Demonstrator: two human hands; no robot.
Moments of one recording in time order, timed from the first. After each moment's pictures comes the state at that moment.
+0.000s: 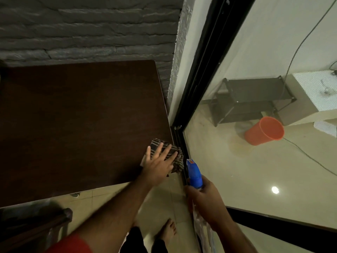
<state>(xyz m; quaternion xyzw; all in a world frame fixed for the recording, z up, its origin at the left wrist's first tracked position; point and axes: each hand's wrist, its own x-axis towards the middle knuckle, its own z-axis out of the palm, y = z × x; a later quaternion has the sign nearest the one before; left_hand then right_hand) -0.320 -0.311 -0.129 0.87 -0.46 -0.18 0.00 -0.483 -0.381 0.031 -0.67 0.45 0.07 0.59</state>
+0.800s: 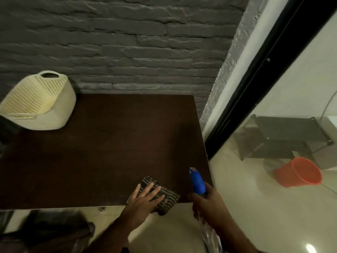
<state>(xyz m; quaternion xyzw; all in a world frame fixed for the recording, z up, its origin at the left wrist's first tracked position) -0.264 -0.099 -0.138 0.84 -0.51 -0.19 -0.06 -0.387 -0.310 0.052 -0.70 0.37 0.08 0.61</state>
